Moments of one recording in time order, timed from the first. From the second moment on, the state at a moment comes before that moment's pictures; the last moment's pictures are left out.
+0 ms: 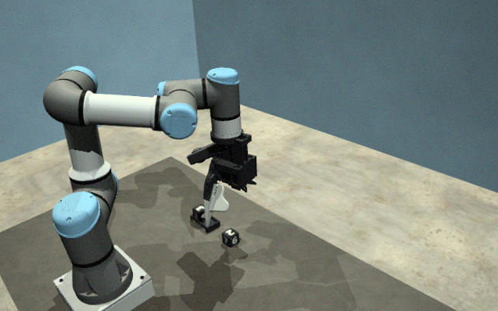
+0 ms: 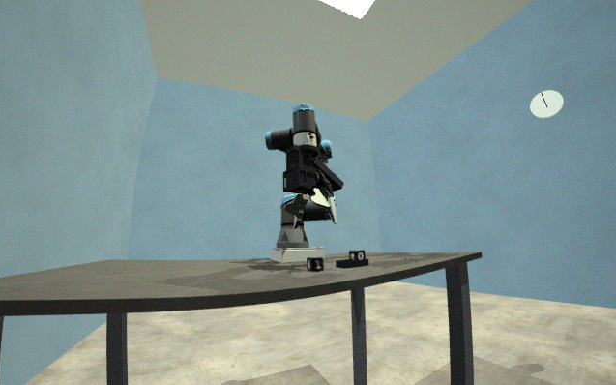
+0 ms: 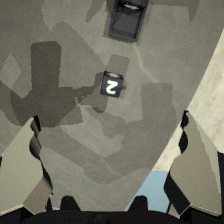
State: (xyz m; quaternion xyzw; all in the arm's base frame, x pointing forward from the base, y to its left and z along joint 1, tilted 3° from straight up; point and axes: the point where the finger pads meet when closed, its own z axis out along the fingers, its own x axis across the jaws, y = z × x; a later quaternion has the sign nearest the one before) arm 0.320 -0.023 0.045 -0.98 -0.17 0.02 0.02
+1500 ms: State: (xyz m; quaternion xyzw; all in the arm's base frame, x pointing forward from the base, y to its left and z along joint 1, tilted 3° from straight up) arm 0.322 -0.024 0.043 -1.00 -0.04 0.02 0.02
